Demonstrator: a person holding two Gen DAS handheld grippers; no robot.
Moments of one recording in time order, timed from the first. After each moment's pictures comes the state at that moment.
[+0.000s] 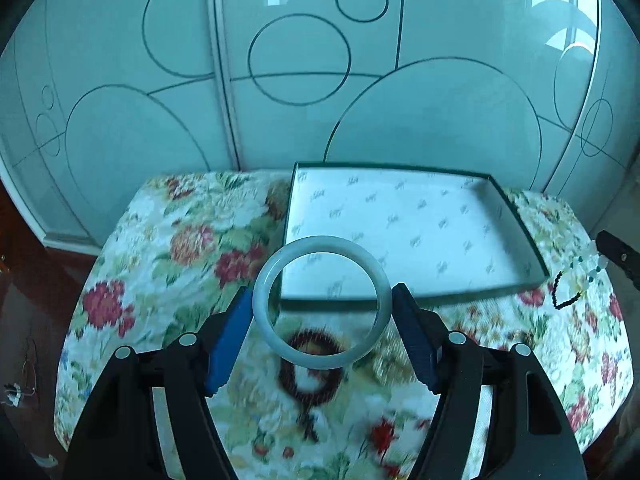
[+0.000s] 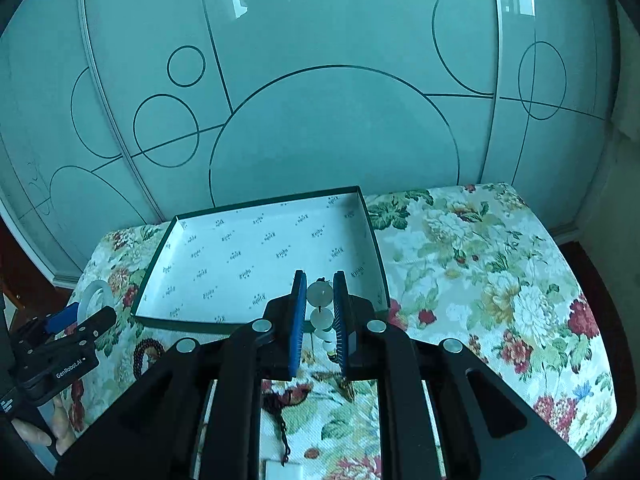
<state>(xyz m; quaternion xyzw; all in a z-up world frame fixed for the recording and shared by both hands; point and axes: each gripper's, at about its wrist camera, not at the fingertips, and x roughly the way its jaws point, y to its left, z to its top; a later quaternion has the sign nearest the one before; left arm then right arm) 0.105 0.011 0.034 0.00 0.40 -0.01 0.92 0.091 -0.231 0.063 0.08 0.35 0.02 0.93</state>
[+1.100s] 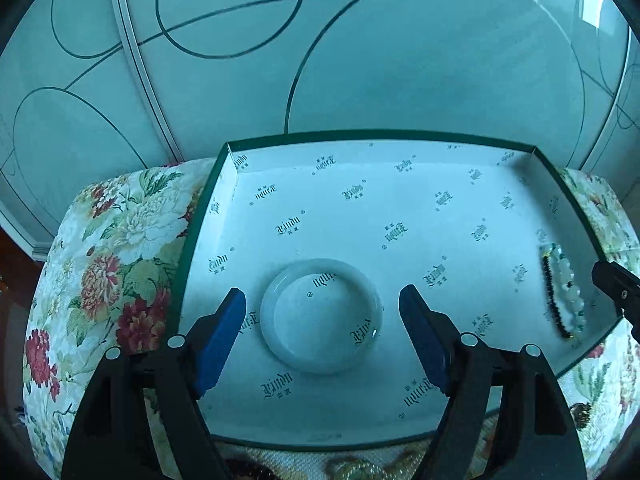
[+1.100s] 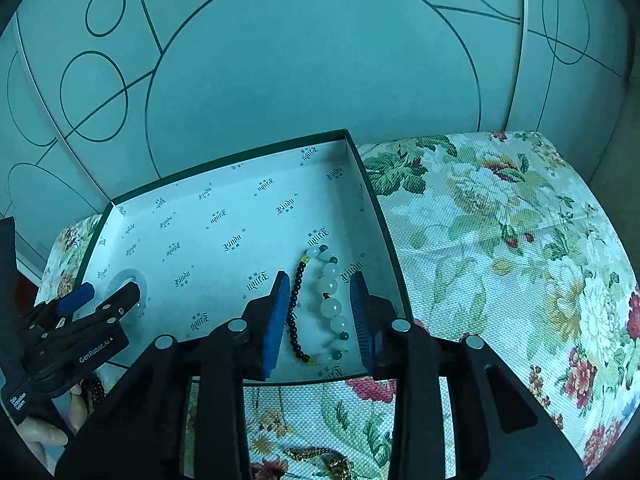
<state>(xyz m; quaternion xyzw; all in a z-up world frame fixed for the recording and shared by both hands) 0.210 -0.030 -0.048 0.03 0.45 -0.01 0.89 0.176 -0.243 -0.029 0.10 0.42 0.00 0.90</state>
